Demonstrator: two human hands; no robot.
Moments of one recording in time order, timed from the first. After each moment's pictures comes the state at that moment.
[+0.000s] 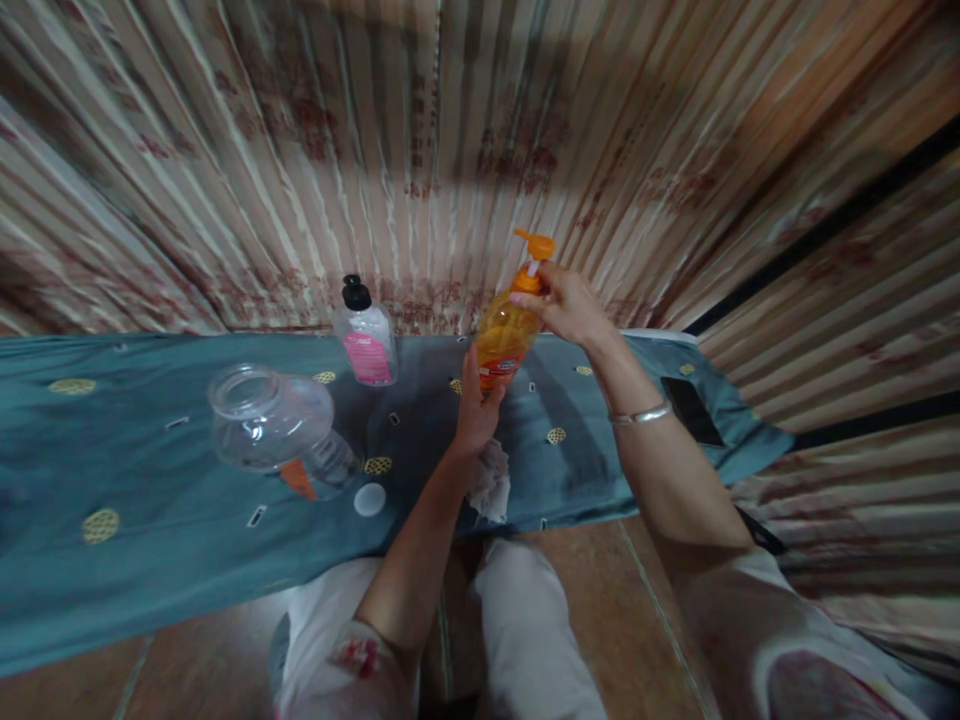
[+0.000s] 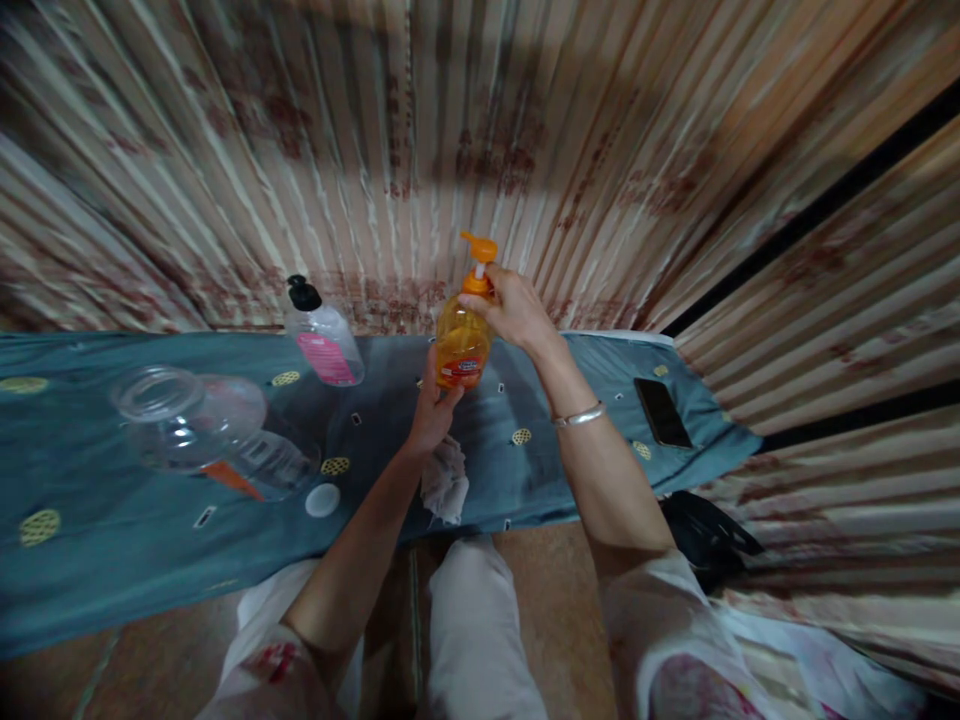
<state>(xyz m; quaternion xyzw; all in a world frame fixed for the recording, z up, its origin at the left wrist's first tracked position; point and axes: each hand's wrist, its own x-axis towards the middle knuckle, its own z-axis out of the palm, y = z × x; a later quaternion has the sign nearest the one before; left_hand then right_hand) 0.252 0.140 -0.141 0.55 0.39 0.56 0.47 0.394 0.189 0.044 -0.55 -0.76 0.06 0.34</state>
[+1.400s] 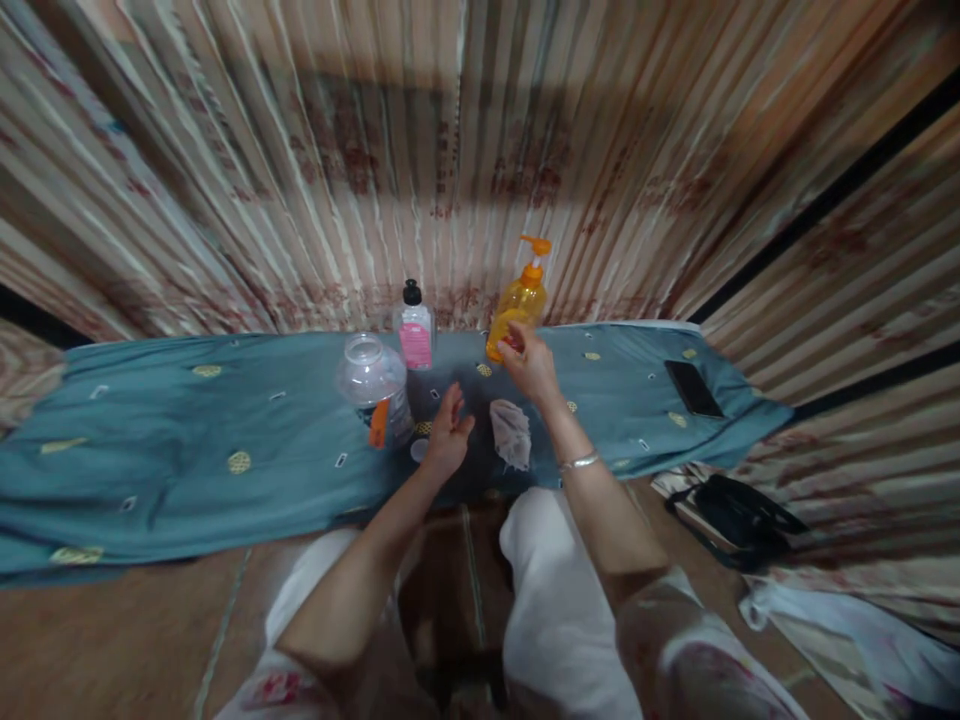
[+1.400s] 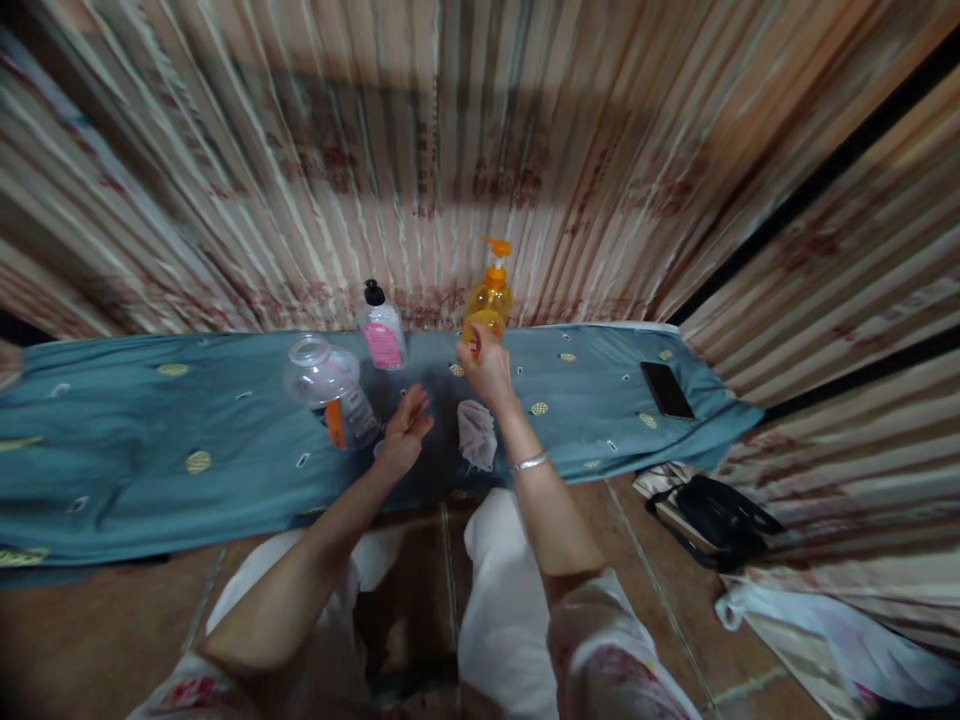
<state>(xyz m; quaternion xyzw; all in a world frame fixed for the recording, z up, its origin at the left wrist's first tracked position) 0.134 0.046 -0.141 0.53 0.47 0.51 0.49 0.314 0.112 -0.046 -0.60 -0.66 0.11 0.43</state>
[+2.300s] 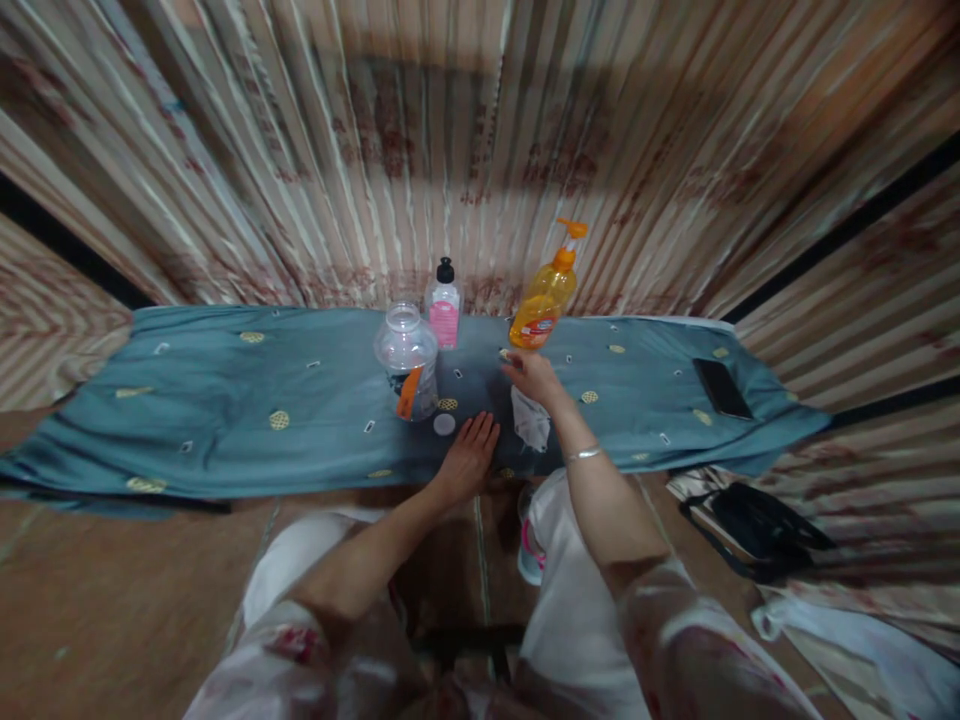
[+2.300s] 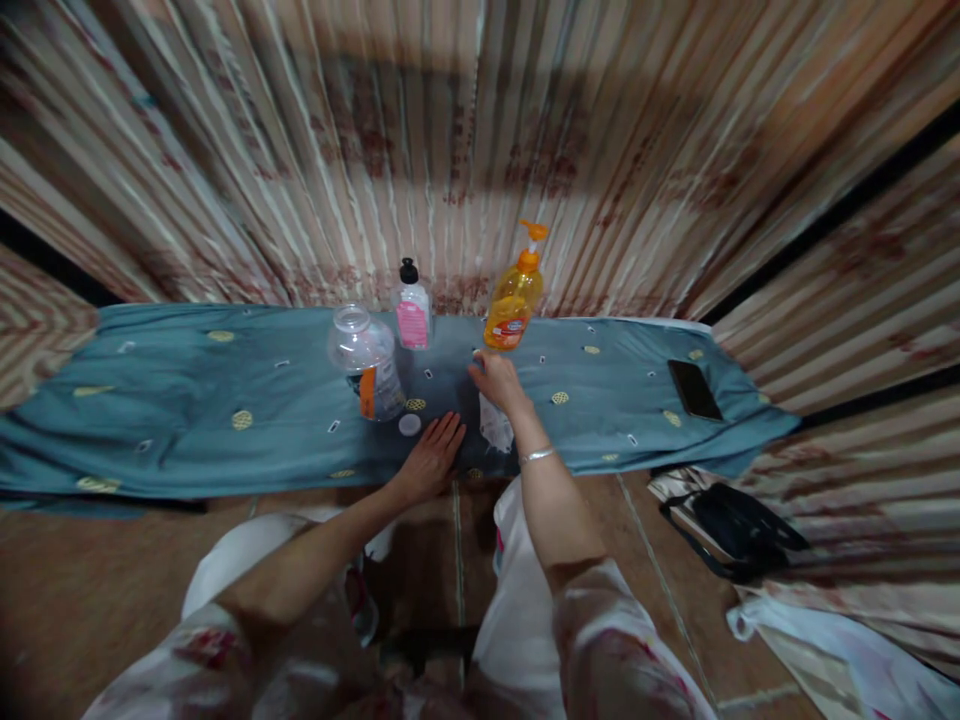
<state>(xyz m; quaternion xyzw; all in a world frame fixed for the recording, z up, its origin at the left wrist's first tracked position) 0.110 -0.022 -0.167 0.90 0.41 0.10 0.14 0.295 0.089 -0.072 -0.65 -0.71 0.14 0.21</state>
